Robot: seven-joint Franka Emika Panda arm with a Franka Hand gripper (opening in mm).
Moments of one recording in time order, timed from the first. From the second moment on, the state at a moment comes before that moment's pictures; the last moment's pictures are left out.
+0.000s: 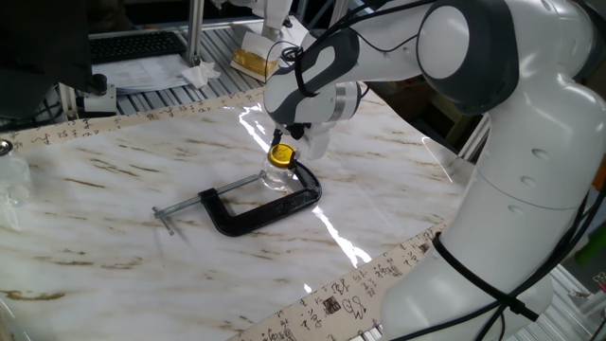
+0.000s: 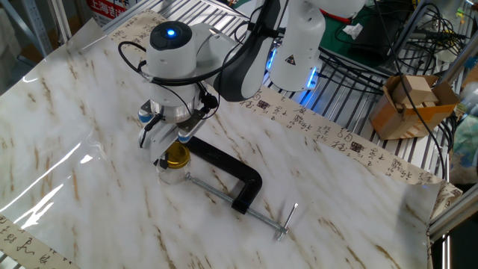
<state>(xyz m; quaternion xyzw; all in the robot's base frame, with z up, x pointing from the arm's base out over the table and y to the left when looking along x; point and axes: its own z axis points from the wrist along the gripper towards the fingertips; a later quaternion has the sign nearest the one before) 0.526 -0.093 0.135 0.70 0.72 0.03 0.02</state>
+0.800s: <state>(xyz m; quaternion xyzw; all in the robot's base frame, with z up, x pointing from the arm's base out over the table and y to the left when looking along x) 0.525 -0.090 0.136 0.60 0.80 0.02 0.02</state>
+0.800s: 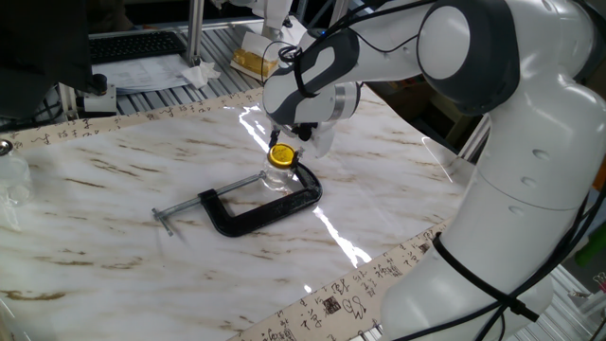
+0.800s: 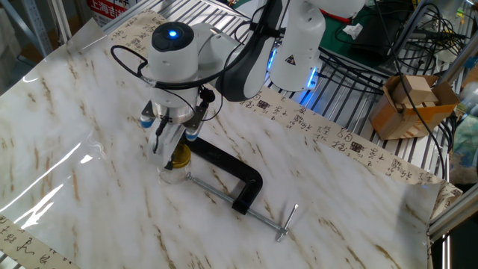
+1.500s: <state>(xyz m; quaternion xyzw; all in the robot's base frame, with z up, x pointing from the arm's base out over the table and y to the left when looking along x) 0.525 -0.086 0.137 0.47 0.88 0.01 0.02</state>
